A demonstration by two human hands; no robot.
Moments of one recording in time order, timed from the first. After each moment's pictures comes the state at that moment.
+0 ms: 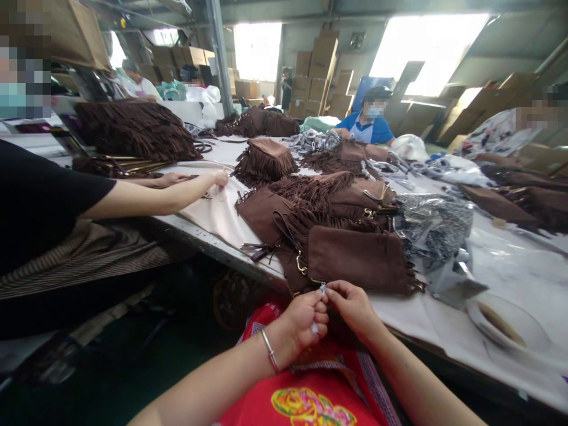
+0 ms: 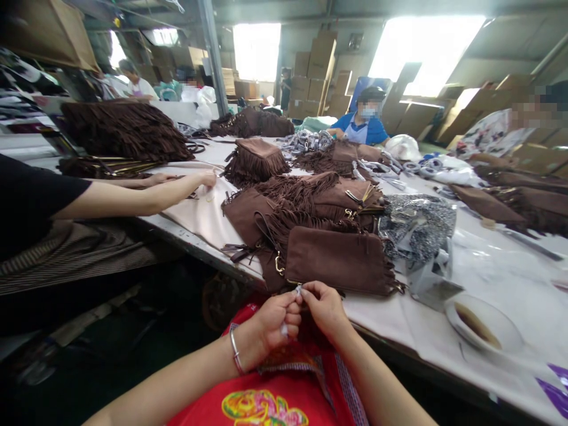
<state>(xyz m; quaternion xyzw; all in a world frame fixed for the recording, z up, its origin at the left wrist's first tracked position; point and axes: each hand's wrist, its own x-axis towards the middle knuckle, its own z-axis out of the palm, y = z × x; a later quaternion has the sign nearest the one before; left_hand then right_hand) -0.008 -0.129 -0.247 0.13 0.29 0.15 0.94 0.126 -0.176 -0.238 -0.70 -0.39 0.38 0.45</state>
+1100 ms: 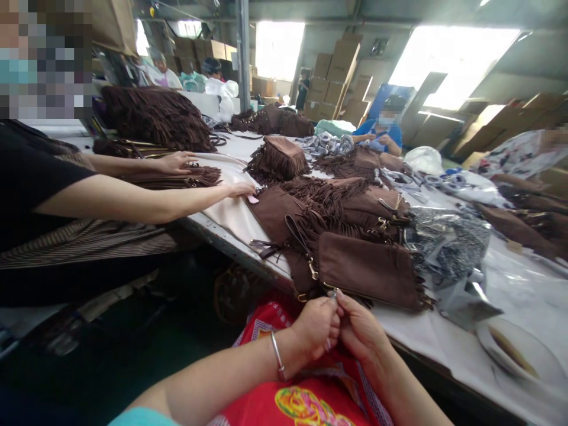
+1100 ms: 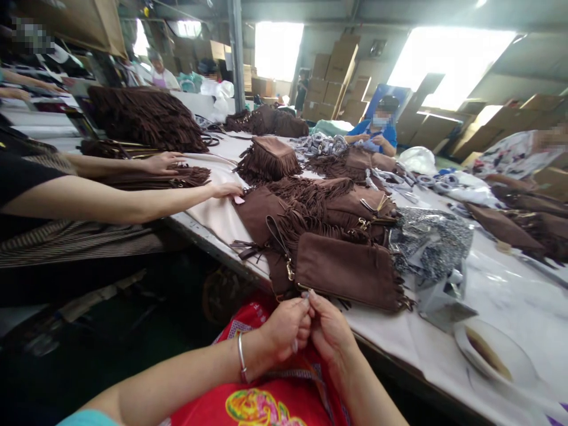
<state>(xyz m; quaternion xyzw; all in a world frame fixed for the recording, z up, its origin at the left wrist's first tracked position) 0.000 -0.151 -0.242 0.27 0.30 0.21 0.89 0.101 -0.183 -0.233 -0.50 -0.05 0.64 0.58</state>
